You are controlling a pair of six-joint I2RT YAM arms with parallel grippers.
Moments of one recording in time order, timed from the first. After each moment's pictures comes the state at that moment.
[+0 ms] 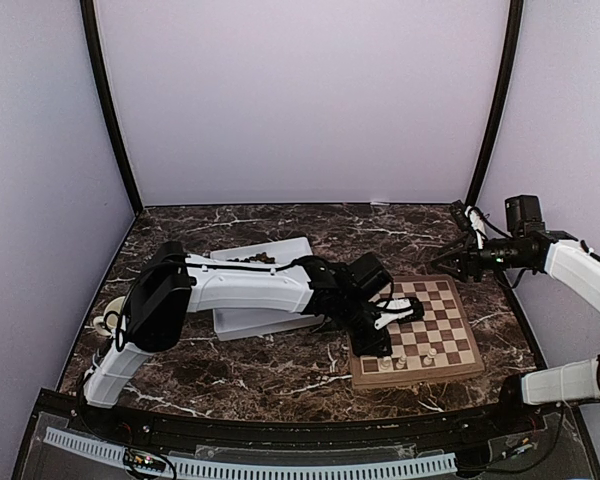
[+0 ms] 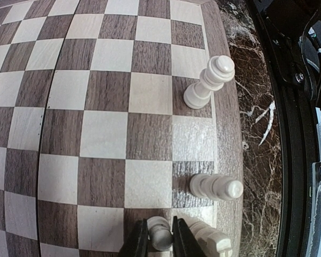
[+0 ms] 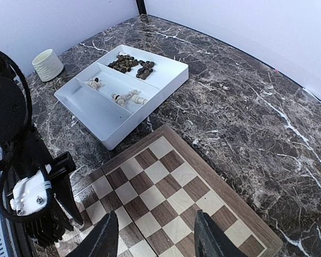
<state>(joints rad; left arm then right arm) -1.16 2.36 1.95 -0.54 0.35 0.21 0.01 1.15 0.83 -0.51 -0.88 -0.53</state>
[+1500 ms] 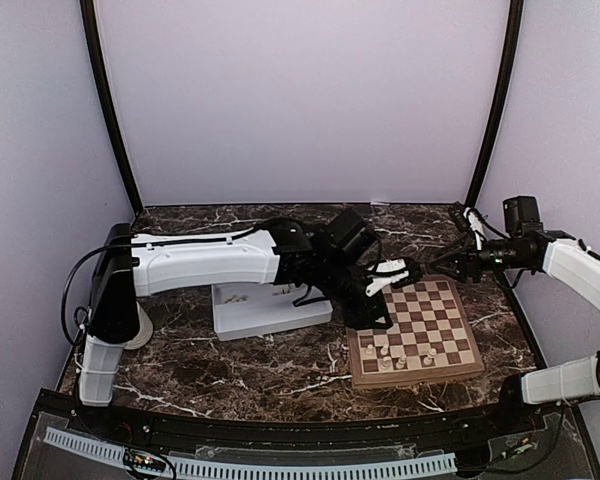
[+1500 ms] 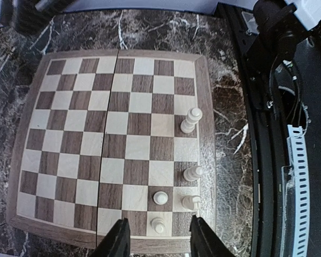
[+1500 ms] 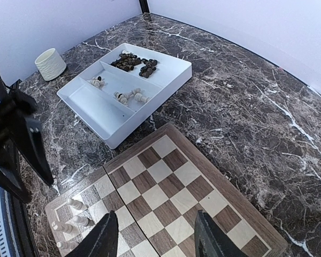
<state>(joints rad) -1.14 2.18 1.93 -0.61 0.29 0.24 0.01 1.17 0.83 -0.51 -0.90 -0.53</state>
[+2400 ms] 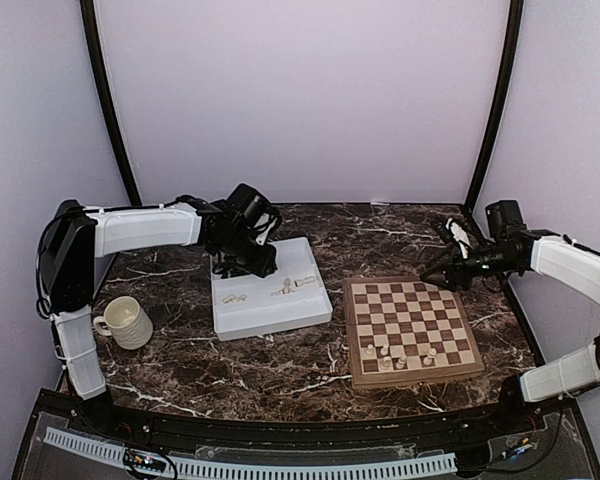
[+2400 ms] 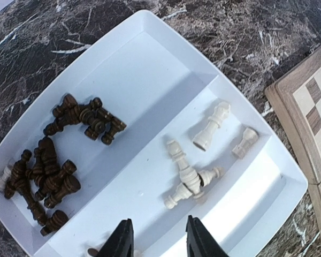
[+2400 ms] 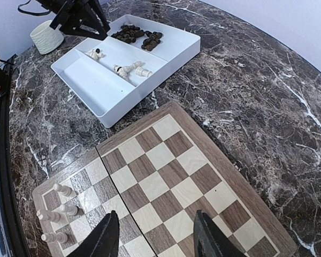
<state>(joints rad) -0.70 1.90 1.46 -0.57 -0.04 -0.19 0.09 1.26 0.83 -0.51 -0.81 -0.60</state>
